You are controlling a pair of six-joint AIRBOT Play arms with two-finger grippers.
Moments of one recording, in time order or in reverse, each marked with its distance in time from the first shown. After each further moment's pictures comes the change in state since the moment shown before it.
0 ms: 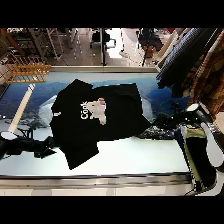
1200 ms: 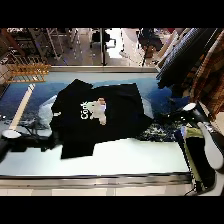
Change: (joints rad) left arm -0.053 0.090 0.036 -0.152 0.003 0.038; right arm 0.047 0.054 -0.005 0.063 -0.042 -0.105
